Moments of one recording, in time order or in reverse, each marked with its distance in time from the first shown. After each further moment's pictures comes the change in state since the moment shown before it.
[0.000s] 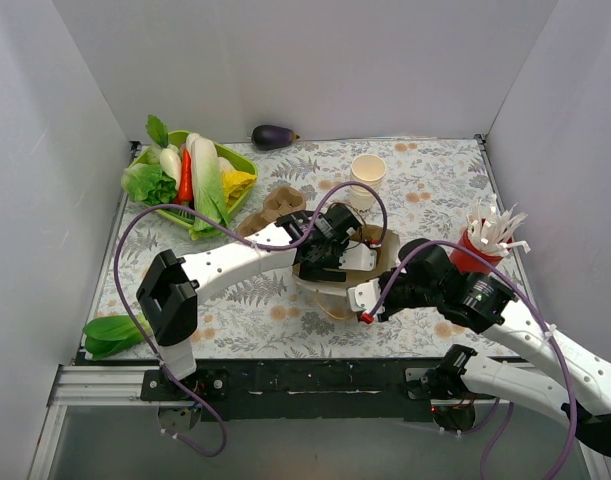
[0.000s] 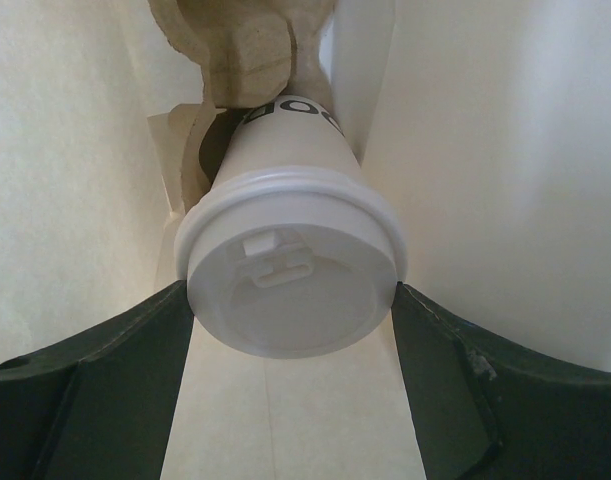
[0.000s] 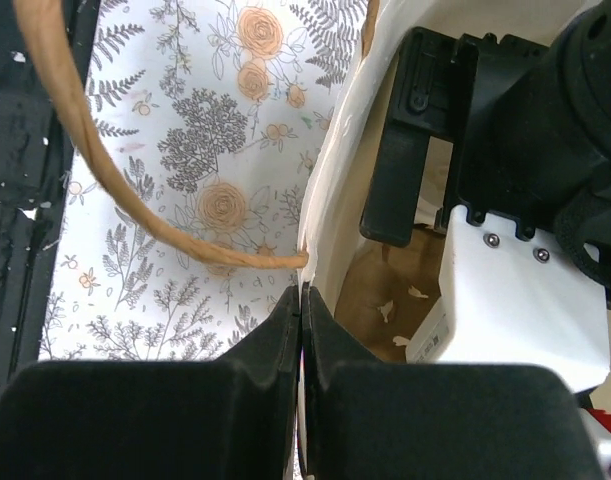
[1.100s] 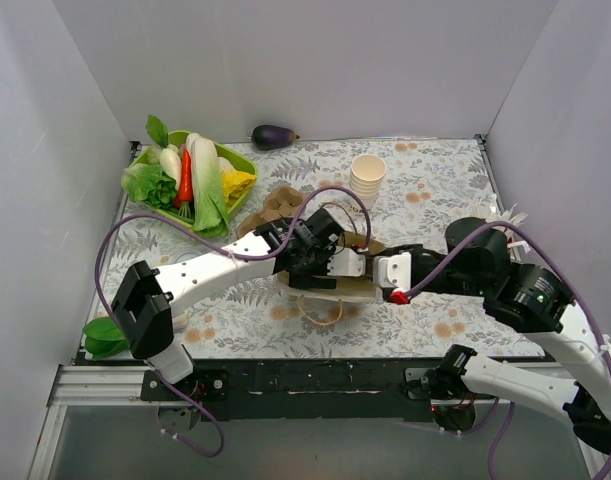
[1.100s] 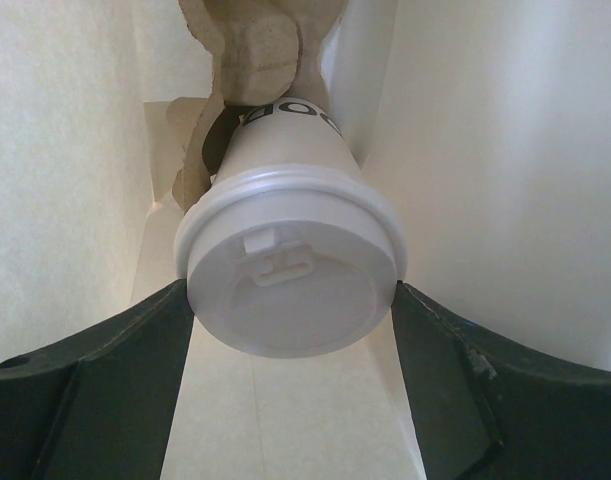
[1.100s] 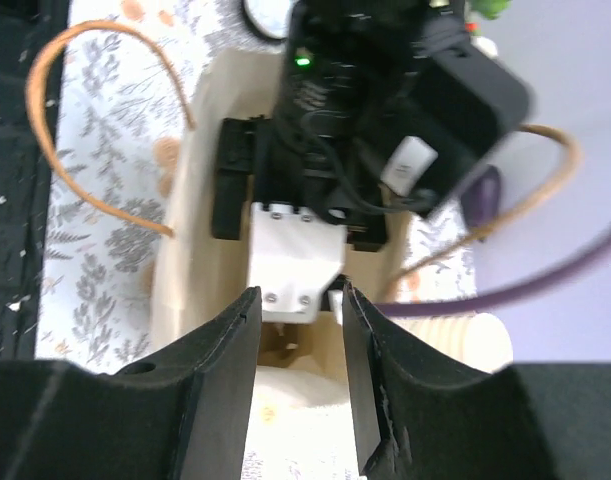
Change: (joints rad) left arm 0.006 -0.143 -0.152 0.049 0.076 -0.025; right arm 0.025 -0.002 0.340 -0.101 -0.006 0.150
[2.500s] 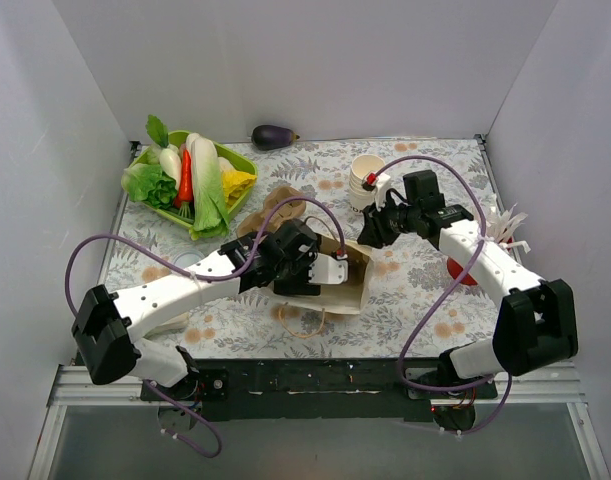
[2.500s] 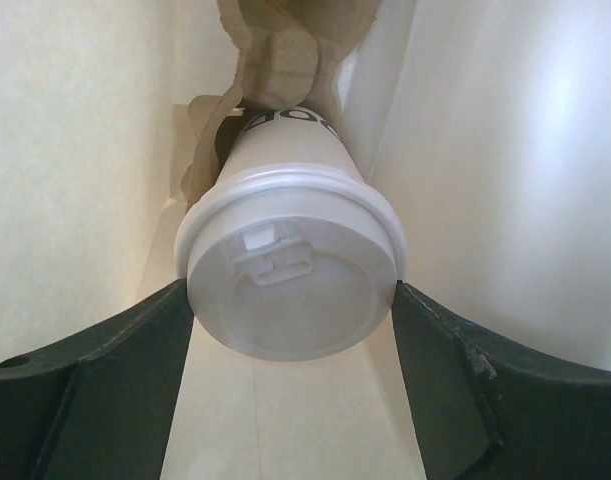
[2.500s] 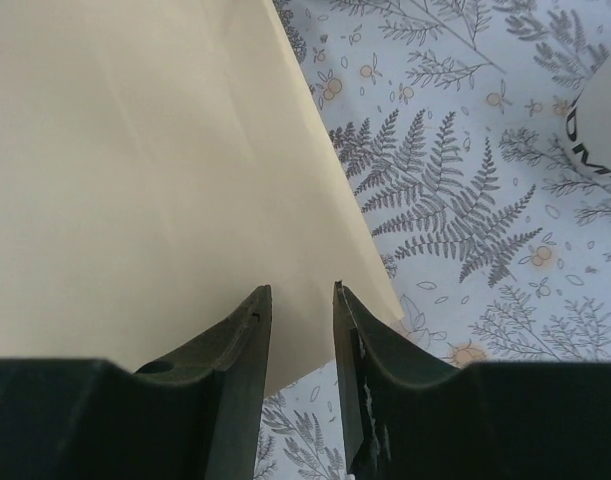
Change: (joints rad) left arm 0.020 -0.231 -0.243 0.159 0.026 0.024; right arm -0.569 0.575 -0.161 0.413 -0.230 0.541
